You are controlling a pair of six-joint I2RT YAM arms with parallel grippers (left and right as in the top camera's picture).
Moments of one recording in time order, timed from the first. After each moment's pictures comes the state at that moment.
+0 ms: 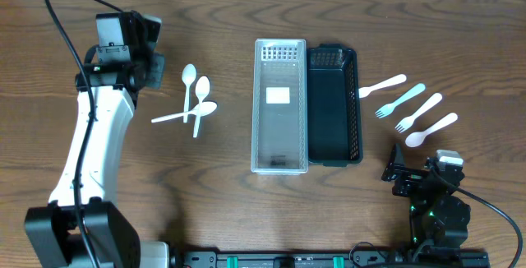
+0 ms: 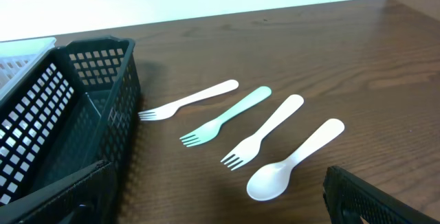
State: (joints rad) left arm 0.07 1.58 1.29 -0.63 -0.12 0.33; right arm -0.05 0.01 0.12 -0.38 0.07 0.14
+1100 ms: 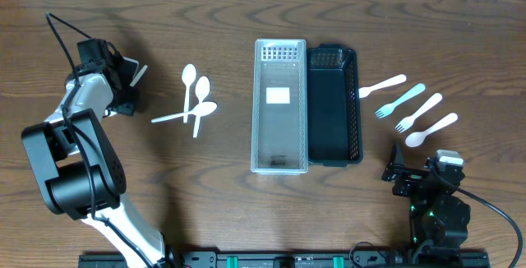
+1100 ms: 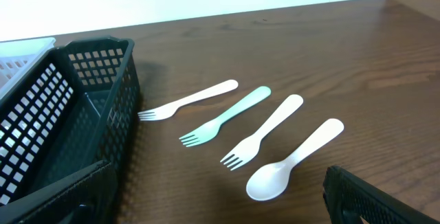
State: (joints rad) left arm 0.31 1.99 1.27 -0.51 -0.13 0.57; right arm -0.05 0.01 0.12 -0.38 0.07 0.14
